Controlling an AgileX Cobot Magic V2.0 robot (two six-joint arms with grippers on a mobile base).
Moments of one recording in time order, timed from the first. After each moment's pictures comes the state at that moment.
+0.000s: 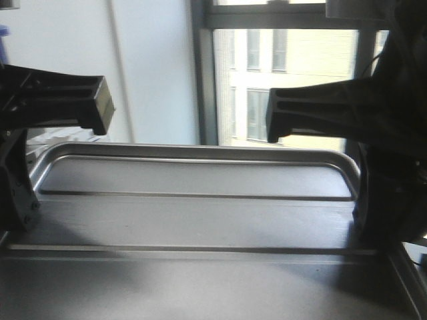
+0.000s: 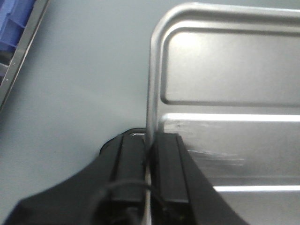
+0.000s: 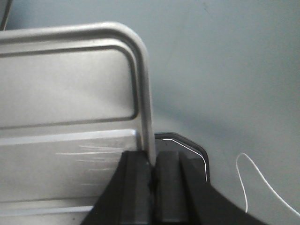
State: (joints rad) left arm -1.10 1.25 -0.85 0.36 0.97 -1.19; right arm 0.99 1.27 -0.82 -0.36 0.92 1.31
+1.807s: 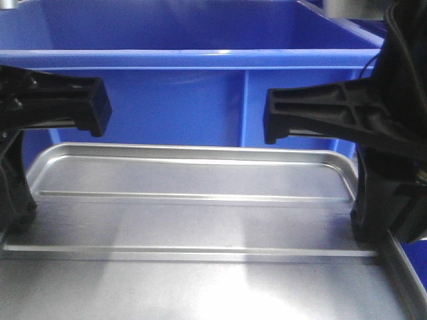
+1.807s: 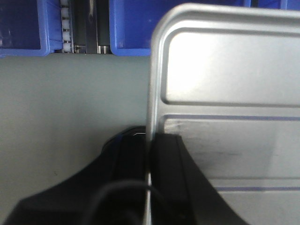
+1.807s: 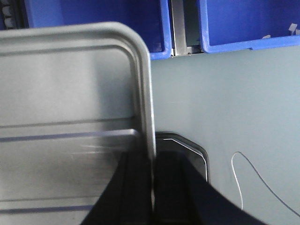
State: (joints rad) left arm -1.10 1.25 -0.85 0.36 0.97 -1.19; right arm 0.99 1.27 -0.82 -0.36 0.92 1.31
